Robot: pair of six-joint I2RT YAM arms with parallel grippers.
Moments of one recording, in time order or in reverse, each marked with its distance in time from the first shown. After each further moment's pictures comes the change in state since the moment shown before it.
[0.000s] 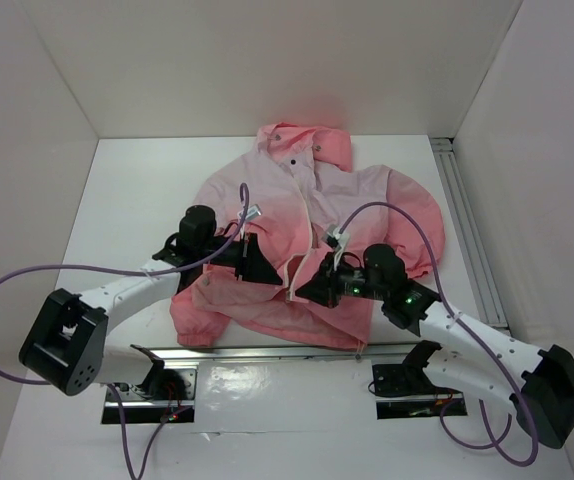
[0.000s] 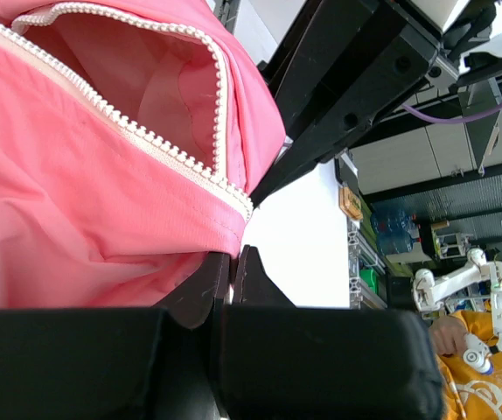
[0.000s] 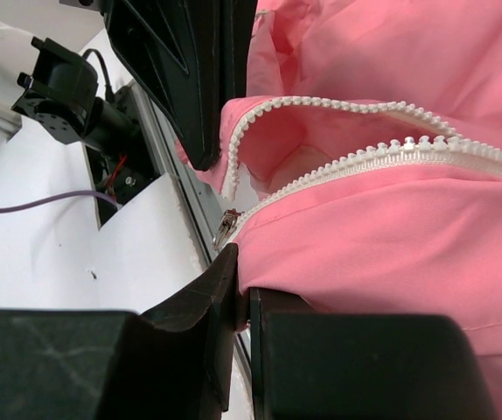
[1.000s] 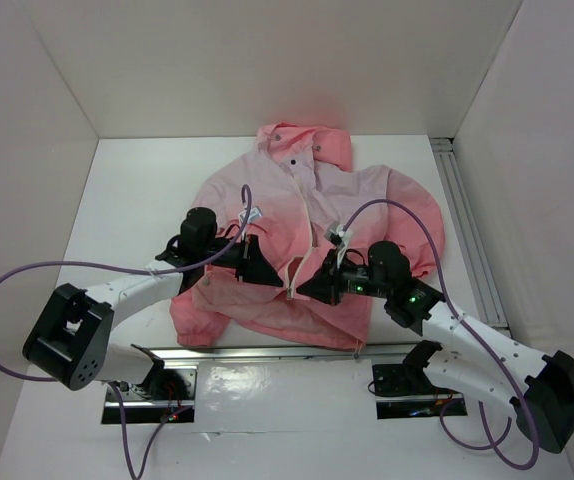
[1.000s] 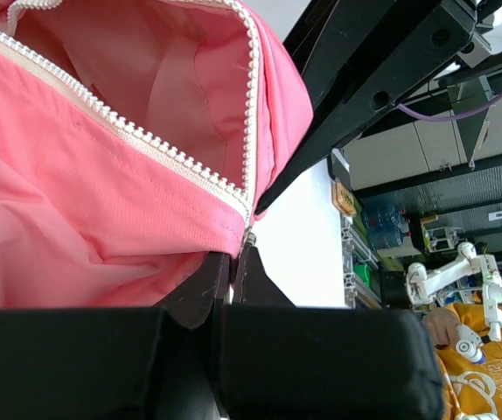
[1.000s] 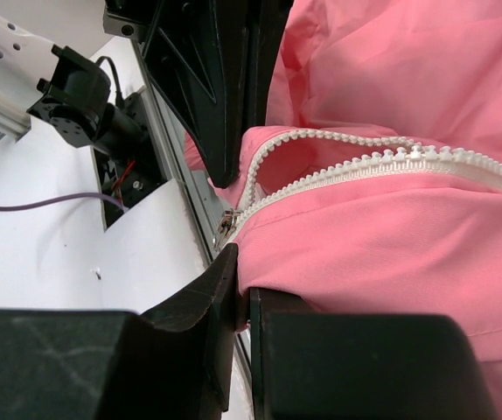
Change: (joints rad) left arm 0.000 0.034 -0.027 0.094 0.032 -0.039; right arm -0.028 -0.024 0.021 -0.017 -0.042 -0.016
